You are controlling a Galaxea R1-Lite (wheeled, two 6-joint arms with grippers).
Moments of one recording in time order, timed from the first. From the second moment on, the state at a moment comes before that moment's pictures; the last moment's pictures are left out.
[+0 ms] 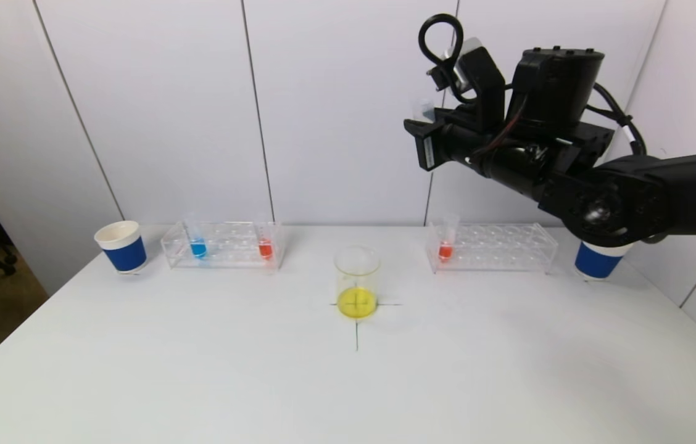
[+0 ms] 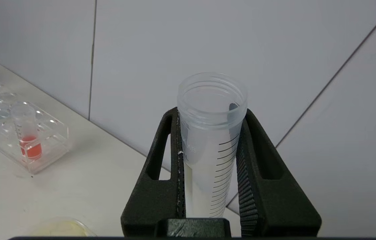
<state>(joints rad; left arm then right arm) 0.00 0.00 0.00 0.00 0.00 -0.02 0.49 1.94 -1.42 -0.54 -0.07 -0.29</state>
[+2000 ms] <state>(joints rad) 0.00 0.00 0.00 0.00 0.00 -0.02 -0.25 1.83 -1.51 -0.16 0.07 0.02</state>
